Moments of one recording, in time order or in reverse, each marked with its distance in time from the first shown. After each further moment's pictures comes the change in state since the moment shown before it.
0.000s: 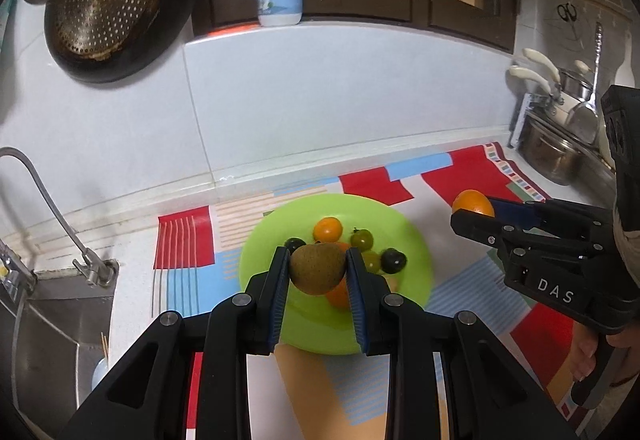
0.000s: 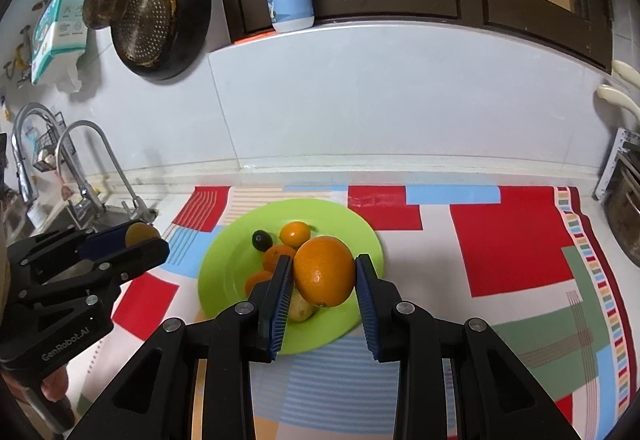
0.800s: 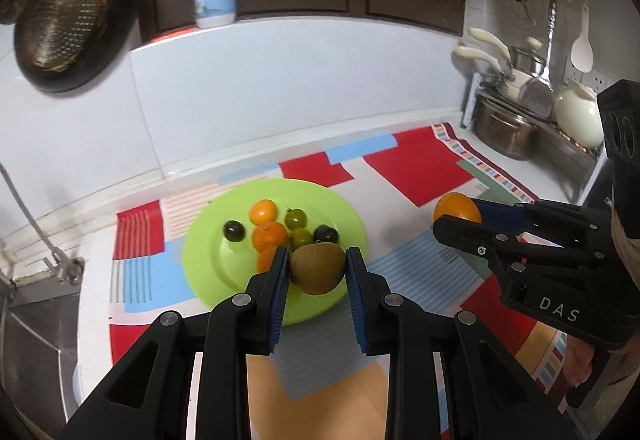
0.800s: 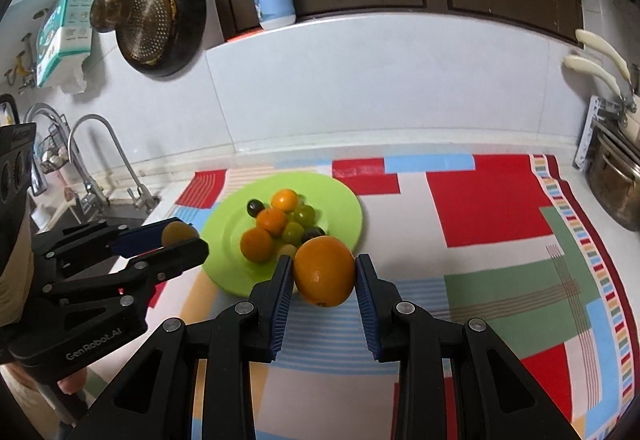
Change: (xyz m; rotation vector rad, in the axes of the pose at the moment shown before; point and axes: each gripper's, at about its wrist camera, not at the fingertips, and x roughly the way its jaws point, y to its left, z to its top) left arm -0.023 -0.045 -0.020 0.063 0.001 -0.111; right arm -0.050 -0.010 -0.041 0.046 -0.016 -0.006
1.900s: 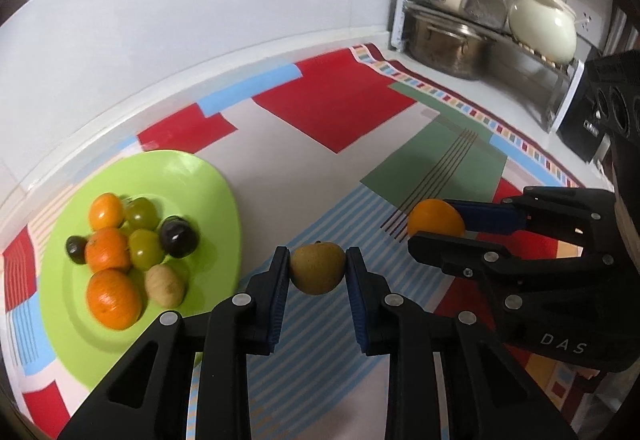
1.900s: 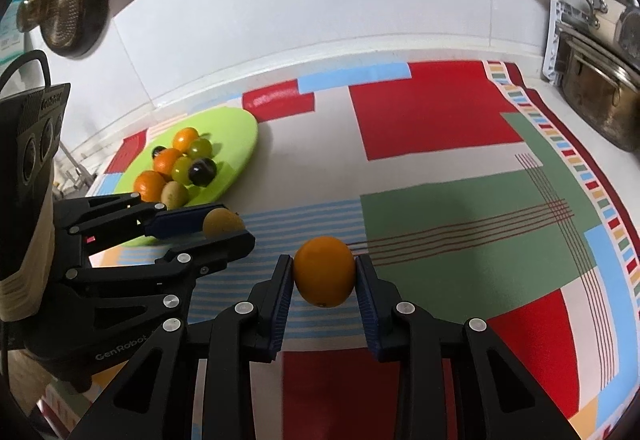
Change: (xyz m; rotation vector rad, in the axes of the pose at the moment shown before) left arm 0.120 -0.078 -0.009 0.188 0.182 -0.233; right arm 0.046 -0.086 -0.051 0.127 0.159 -0.089
